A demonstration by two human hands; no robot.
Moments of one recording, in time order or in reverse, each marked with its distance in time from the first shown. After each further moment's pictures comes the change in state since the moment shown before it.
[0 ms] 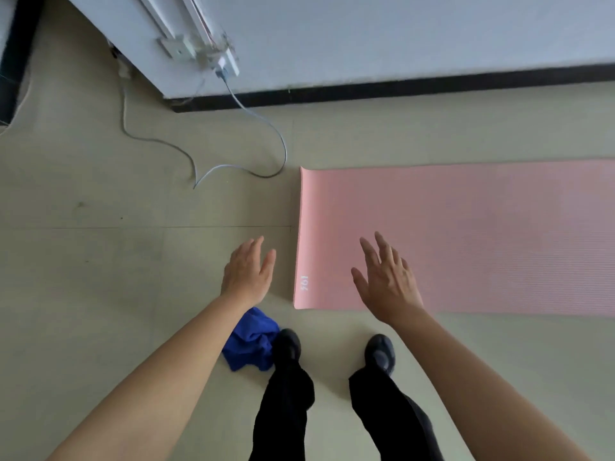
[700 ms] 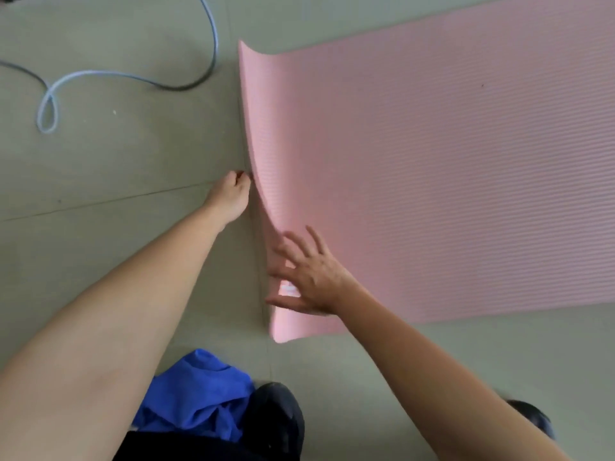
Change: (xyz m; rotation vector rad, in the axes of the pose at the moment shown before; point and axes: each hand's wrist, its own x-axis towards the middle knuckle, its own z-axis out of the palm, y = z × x) left_hand 0.381 -0.140 0.361 -0.322 -0.067 -0.080; right_hand 0.241 0.034 0.505 -0.054 -0.010 -0.578
